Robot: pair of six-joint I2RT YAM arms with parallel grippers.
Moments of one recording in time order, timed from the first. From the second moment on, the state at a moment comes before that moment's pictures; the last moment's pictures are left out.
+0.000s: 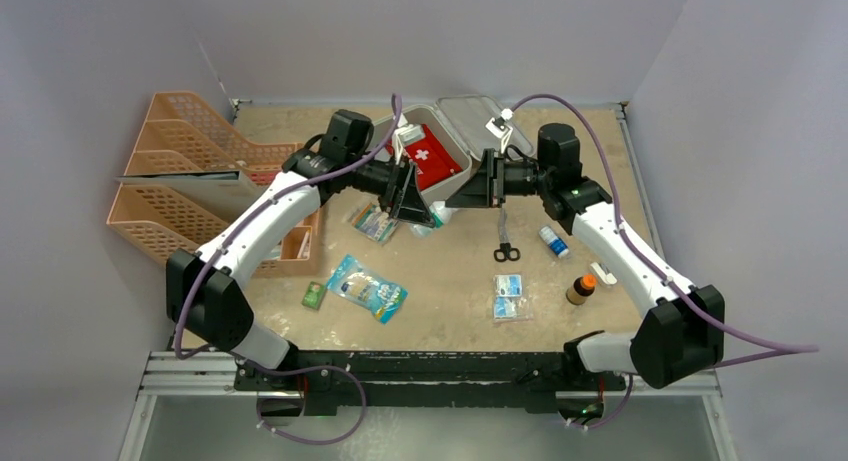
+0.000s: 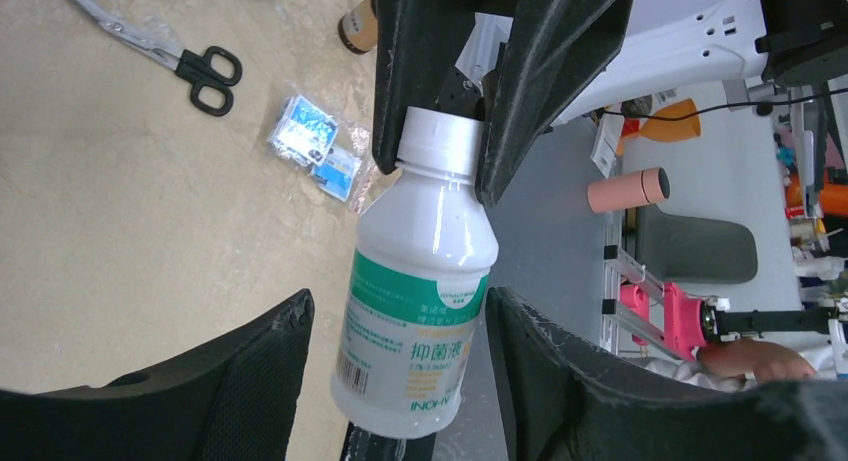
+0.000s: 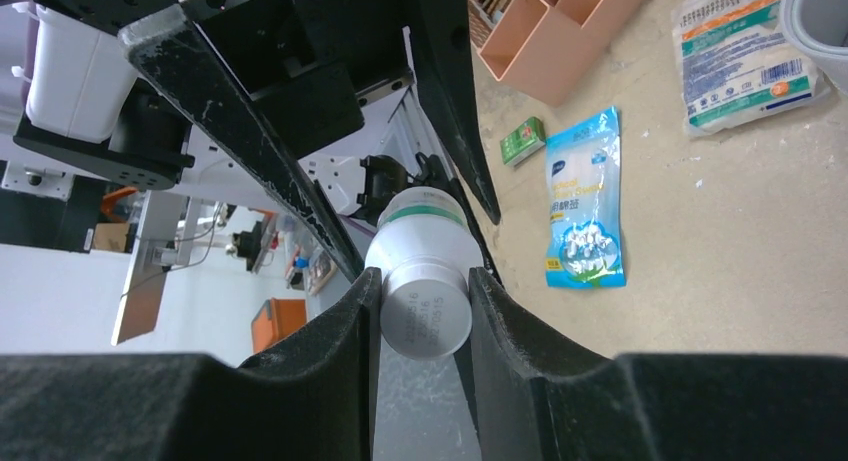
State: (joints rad) left arm -0.48 1.51 1.38 -0.59 1.04 -0.18; right arm 0.35 1.32 1.09 -0.14 -1.05 0.68
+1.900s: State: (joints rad) left arm -0.51 2.26 2.00 -0.57 -0.44 -0.49; right arm 0.33 0.93 1.22 -0.71 -0.17 0.44
